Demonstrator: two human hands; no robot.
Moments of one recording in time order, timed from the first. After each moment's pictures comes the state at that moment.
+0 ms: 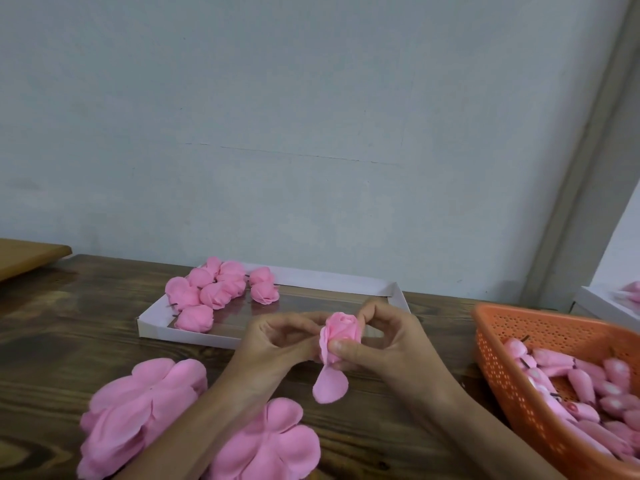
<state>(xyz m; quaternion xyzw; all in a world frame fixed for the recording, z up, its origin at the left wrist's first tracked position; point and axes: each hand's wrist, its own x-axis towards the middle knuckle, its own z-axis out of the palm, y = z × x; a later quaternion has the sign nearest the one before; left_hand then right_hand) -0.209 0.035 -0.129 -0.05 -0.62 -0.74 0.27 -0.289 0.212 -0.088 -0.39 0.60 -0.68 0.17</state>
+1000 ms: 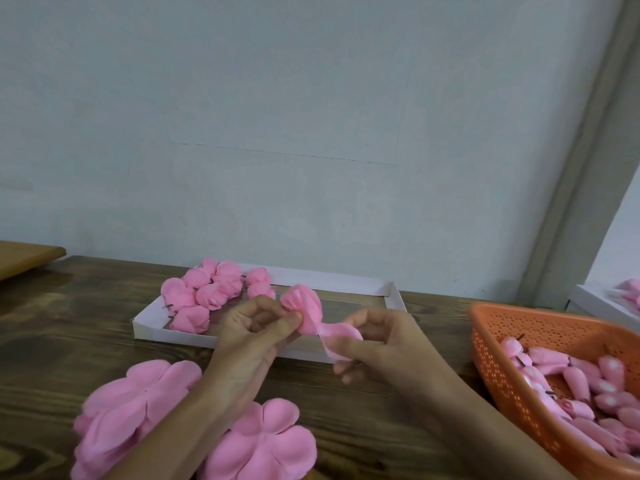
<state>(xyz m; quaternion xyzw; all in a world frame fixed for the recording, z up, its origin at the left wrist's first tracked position) -0.203 0.028 -0.122 -0.04 -0.50 -0.80 0.32 -0.280 0.216 -0.074 -0.30 0.69 -0.62 0.23</state>
